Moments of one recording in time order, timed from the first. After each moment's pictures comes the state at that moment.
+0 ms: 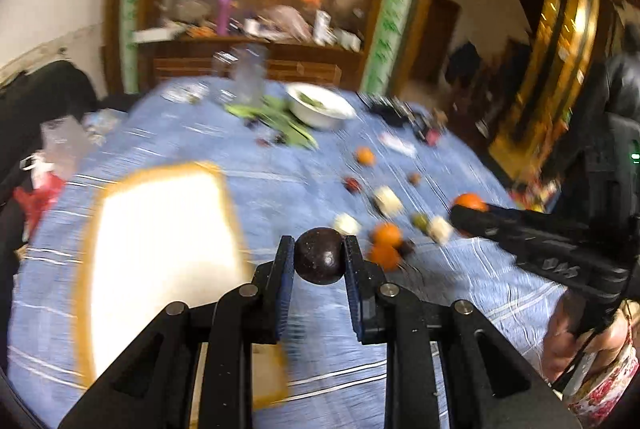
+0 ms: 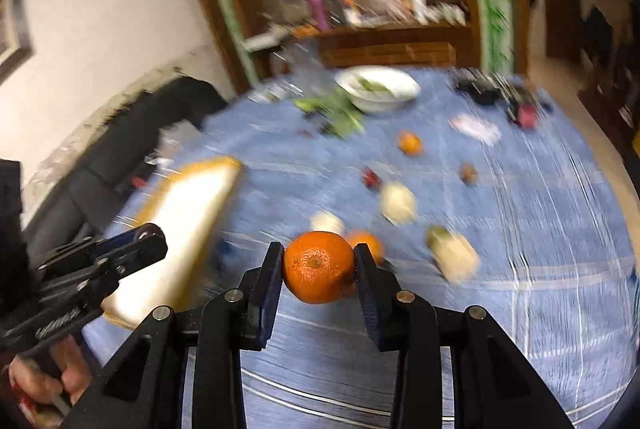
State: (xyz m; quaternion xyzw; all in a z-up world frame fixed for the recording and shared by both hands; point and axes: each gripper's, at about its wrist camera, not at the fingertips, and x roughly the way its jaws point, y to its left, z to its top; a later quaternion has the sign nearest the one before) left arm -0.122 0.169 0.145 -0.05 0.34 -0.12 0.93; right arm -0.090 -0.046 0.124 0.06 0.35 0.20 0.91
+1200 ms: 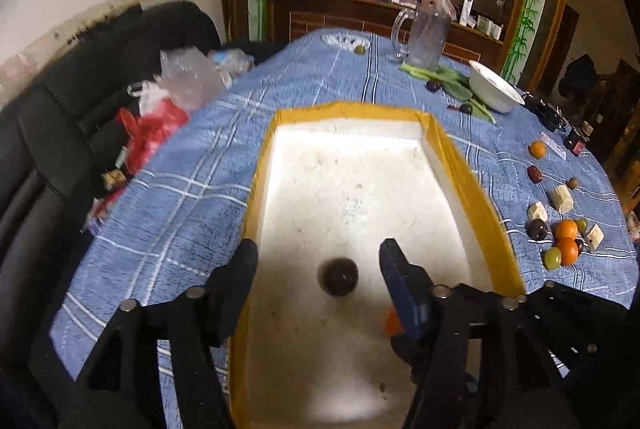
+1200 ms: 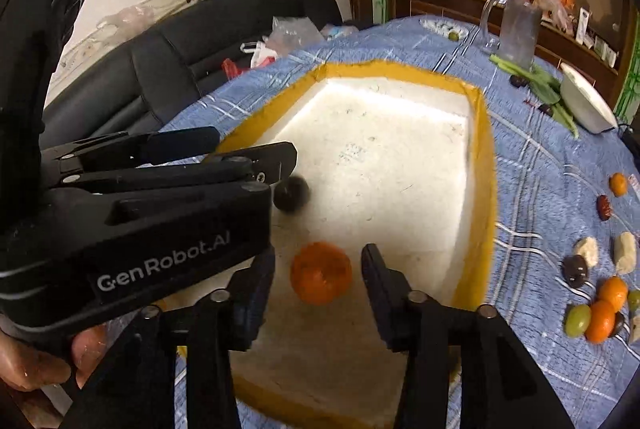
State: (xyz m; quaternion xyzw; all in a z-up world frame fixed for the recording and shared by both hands) left arm -0.102 0.285 0.071 -0.06 0.40 0.09 0.91; right arm -0.094 0.192 0.038 -0.10 0.41 0.34 0.84
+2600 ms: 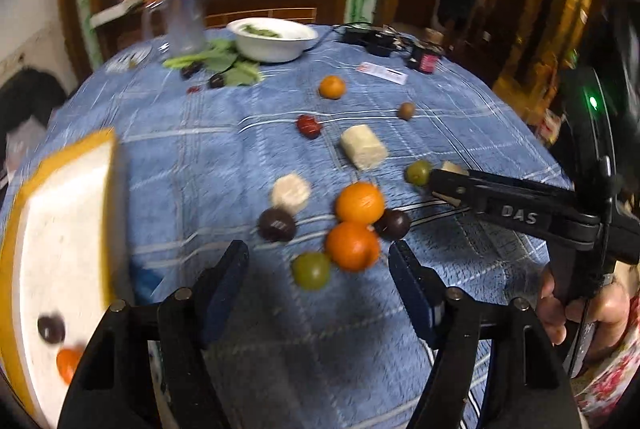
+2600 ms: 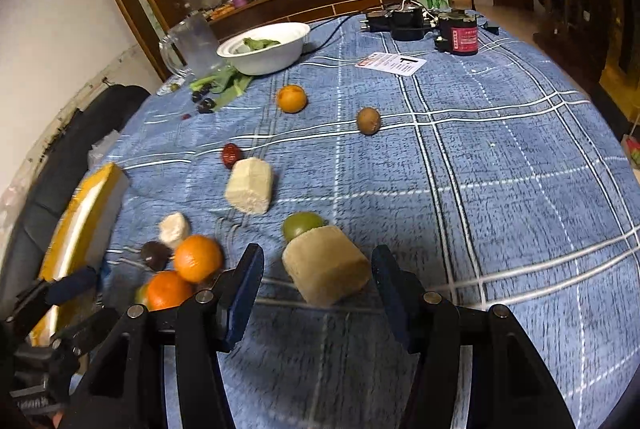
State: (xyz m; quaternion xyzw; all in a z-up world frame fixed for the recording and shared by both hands) left arm -0.038 0.043 0.043 0.03 0.42 -0.15 0.90; right arm -0.006 -0.139 0.016 0.10 0.42 0.09 0.90
